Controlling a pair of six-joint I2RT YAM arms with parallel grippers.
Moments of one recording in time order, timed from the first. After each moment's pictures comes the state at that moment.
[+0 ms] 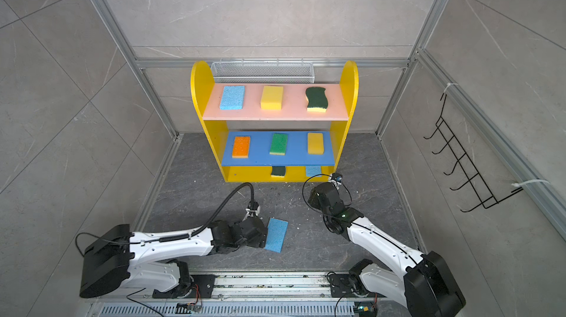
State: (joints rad) left arm -1.24 1.39 0.73 -0.45 -0.35 -0.87; right arm 0.53 1.09 0.57 -0.19 0.31 0.75
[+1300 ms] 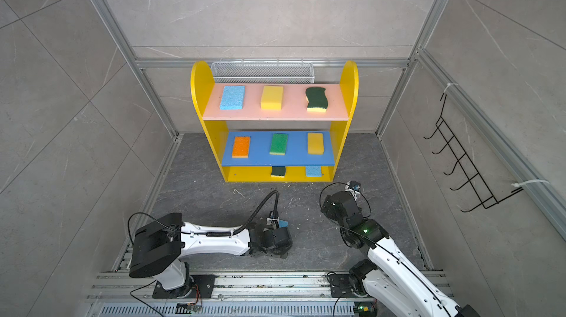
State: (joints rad) left arm -1.33 1.69 0.97 -0.60 -0.25 -1.08; right arm 0.49 0.77 0.57 -0.57 0.37 0.71
